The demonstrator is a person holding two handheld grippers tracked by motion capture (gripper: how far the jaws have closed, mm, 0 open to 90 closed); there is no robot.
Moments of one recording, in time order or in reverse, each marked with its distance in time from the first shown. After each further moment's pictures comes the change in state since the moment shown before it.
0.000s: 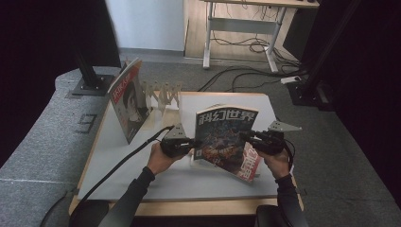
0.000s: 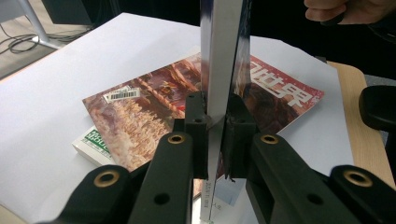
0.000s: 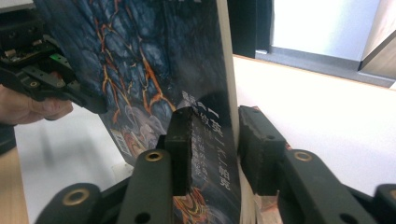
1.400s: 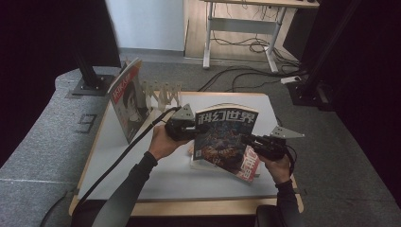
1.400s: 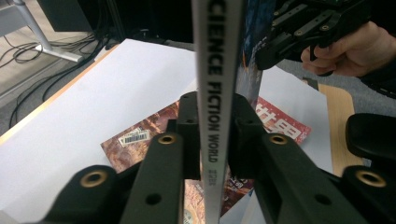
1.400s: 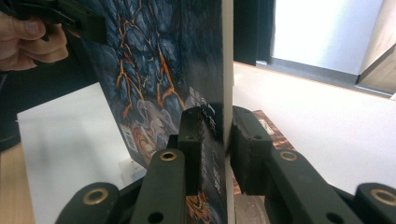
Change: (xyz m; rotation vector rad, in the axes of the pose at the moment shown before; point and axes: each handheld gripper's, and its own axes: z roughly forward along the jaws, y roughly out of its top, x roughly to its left) left arm 0.001 0.078 -0.015 0.036 -0.002 0.044; right arm 0.010 -0.009 -0.009 -0.041 0.002 -0.034
